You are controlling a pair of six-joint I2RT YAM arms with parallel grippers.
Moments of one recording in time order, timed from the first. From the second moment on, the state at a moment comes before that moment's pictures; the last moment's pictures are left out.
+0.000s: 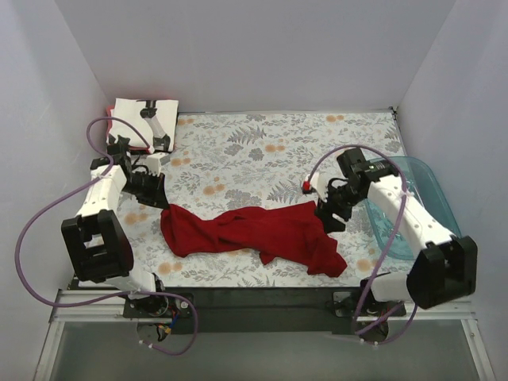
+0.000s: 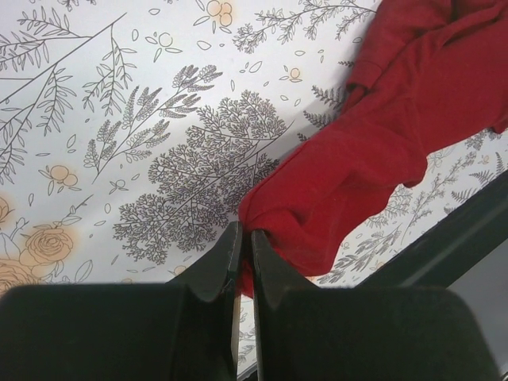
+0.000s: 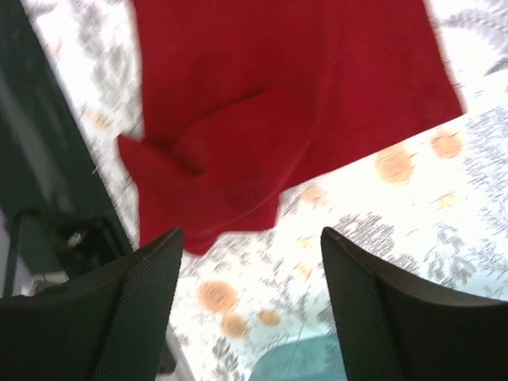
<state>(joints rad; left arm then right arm) 0.23 1.54 1.16 -1.02 0.58 0.58 0.34 1.27 1.06 -1.18 -0.48 -0.96</state>
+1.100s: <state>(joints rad) 0.23 1.73 1.19 -0.95 0.63 0.51 0.35 1.82 1.16 -0.63 -0.39 -0.86</state>
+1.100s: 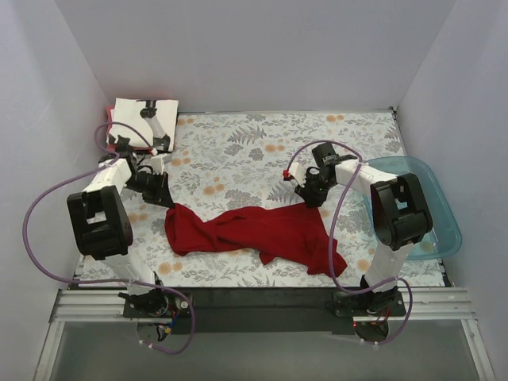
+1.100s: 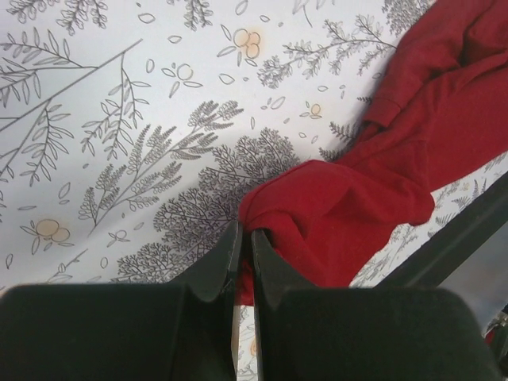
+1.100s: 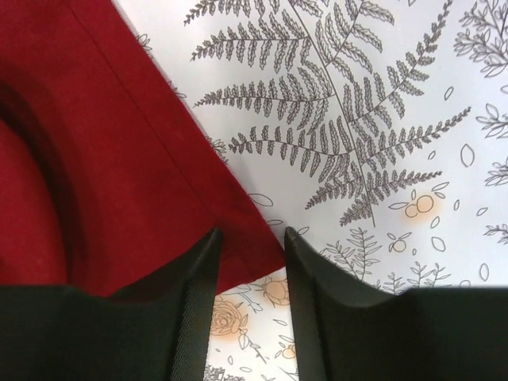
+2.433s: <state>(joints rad) -0.13 1.30 0.78 -0.72 0.33 0.57 0.31 1.65 1.14 -0.77 -0.30 -0.79</state>
